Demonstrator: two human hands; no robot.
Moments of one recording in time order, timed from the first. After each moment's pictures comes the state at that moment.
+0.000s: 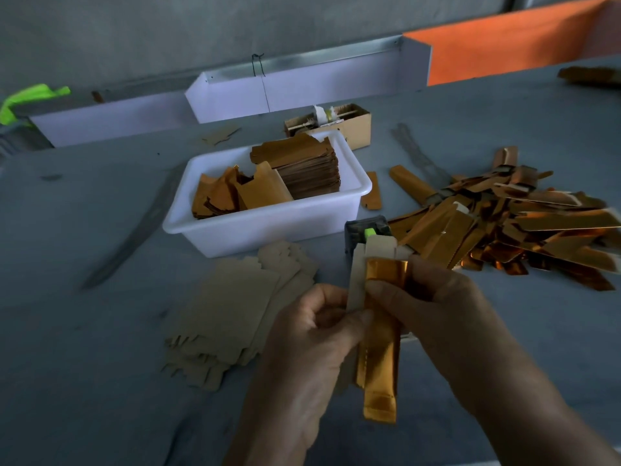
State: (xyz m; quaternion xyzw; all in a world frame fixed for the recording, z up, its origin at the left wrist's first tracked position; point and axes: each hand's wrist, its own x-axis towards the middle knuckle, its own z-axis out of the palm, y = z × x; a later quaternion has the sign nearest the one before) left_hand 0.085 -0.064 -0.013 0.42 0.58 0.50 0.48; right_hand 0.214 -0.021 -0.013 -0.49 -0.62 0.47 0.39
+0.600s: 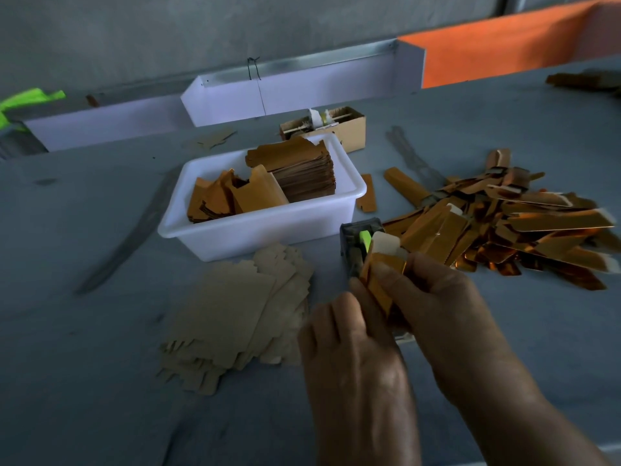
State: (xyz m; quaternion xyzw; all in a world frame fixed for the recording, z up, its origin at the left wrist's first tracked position) left_hand 0.133 -0.070 -0.026 0.65 0.73 0.16 -0.11; right_hand 0.209 -0.017 -0.018 -0.52 -0.54 0.48 0.45
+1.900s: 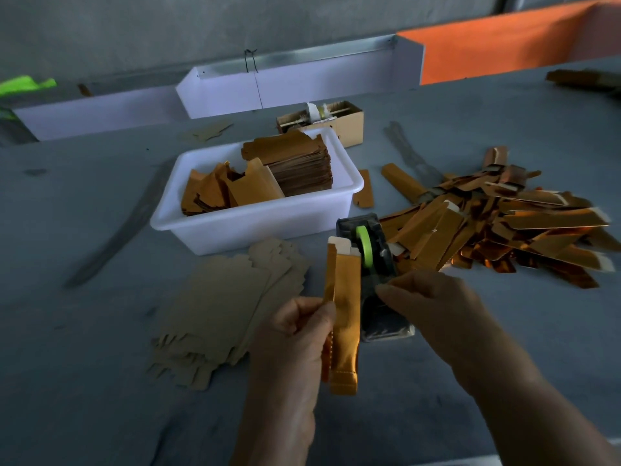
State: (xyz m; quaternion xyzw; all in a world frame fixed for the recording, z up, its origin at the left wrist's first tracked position) left_hand 0.088 -0.060 -0.039 0.31 0.64 0.56 0.44; right_hand 0.230 -0.003 -0.038 -0.57 -0.62 0.44 0.33
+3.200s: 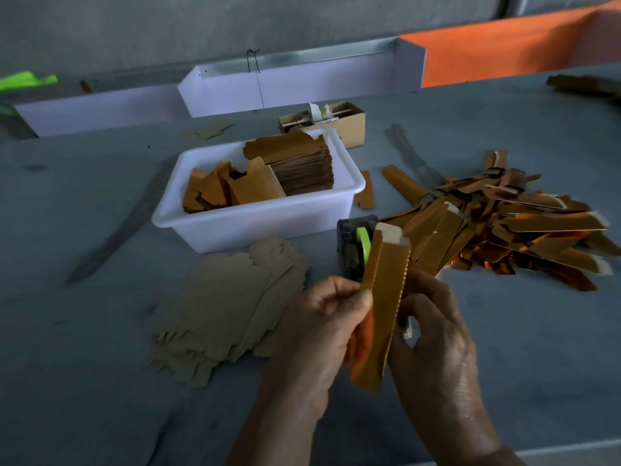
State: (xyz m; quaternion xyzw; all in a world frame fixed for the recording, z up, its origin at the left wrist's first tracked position) left_hand 0.094 -0.050 -0.028 0.45 0.58 0.47 0.49; right_hand 0.207 -0.034 -0.066 -0.56 -0.66 0.17 0.47
